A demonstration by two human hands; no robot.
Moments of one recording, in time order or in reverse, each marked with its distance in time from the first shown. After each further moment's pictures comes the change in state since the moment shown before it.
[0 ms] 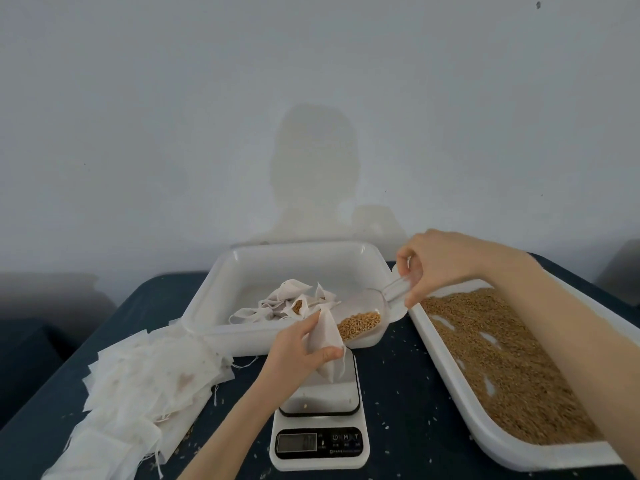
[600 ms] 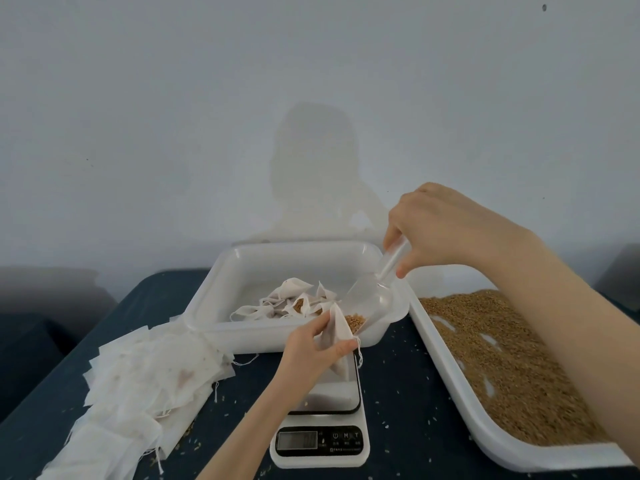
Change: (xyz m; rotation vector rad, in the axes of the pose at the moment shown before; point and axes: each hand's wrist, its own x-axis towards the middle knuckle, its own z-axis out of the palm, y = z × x) left_hand -0.003 0.008 0.017 -0.213 -0.015 -0.010; right_hand -0.012 -0.043 -0.038 -0.448 0.363 -0.117
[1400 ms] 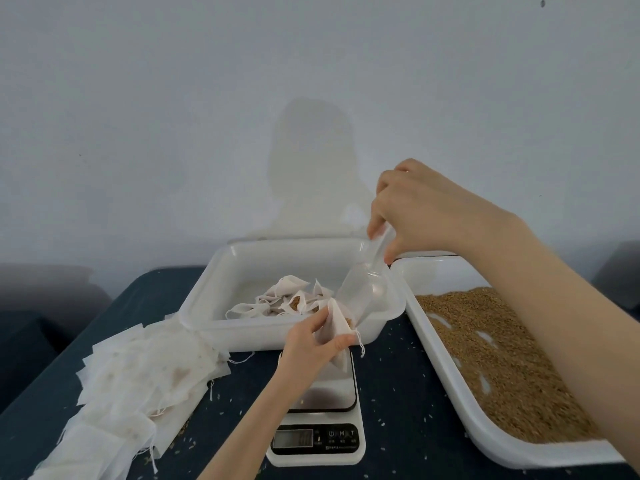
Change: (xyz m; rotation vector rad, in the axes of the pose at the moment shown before) left_hand 0.007 -0.004 0.007 -0.037 0.006 0.019; right_hand 0.008 -0.007 -0.013 -0.045 0.121 -0.049
